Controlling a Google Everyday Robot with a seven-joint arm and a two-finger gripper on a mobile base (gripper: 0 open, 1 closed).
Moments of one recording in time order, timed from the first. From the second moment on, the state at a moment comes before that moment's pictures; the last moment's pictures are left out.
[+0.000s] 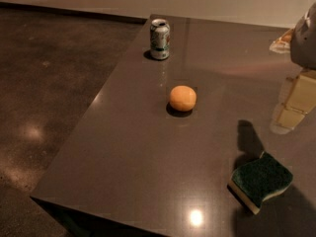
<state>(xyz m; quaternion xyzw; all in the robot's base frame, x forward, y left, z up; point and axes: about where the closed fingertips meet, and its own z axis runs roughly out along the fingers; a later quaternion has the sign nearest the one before) 0.438 -0.217 0.976 -0.60 0.78 -0.03 0.16</state>
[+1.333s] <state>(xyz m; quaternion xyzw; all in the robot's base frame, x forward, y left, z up) 0.497 -0.153 0.937 -0.58 0.79 0.01 0.17</state>
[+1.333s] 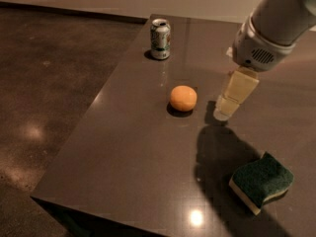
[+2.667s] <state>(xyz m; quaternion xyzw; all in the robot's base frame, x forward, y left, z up) 0.552 -0.079 0.879 -0.58 0.79 0.08 0.18</state>
